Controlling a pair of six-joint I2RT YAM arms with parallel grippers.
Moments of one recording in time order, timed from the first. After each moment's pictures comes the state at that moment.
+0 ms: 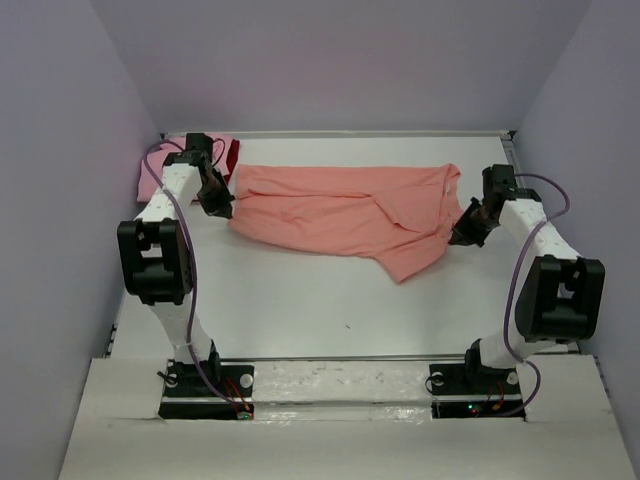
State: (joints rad) left arm 0.00 1.85 1.54 -0.88 0.07 -0.43; right arm -0.09 1.54 1.14 -0.81 -0.13 0.63
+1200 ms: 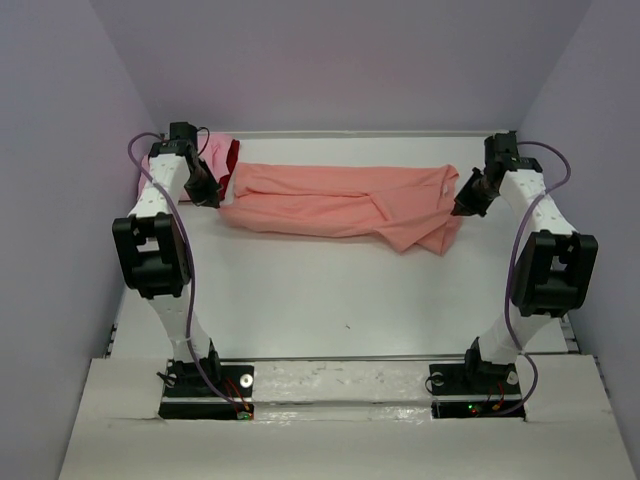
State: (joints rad) left arm 0.07 1.91 1.67 -0.94 0.06 -0.44; right arm -0.09 1.73 1.46 -0.87 -0.09 0.59
